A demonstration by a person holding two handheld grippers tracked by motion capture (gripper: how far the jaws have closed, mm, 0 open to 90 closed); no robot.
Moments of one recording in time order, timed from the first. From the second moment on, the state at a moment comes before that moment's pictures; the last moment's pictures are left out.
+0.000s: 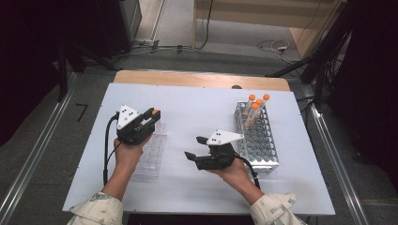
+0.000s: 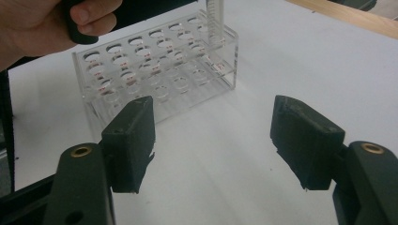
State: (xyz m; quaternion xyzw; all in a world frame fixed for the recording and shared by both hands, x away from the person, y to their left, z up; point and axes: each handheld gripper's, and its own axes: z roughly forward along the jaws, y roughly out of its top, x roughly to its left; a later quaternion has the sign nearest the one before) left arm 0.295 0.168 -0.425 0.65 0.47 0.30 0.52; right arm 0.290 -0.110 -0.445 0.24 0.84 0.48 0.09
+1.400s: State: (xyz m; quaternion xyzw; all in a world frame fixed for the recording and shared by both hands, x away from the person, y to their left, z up) left arm 0.291 0.170 -0.426 0.64 0.50 0.27 0.52; right arm 0.290 -0.121 -0.432 0.25 0.82 0.50 0.11
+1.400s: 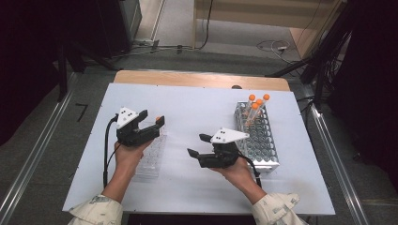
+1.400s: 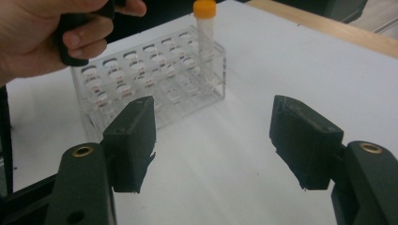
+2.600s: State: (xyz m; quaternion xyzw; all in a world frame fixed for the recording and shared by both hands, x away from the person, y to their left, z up) left arm 0.280 0.183 -0.423 0.61 0.52 0.29 0.52; right arm 0.361 -0.261 -0.416 0.40 0.73 0.46 0.31
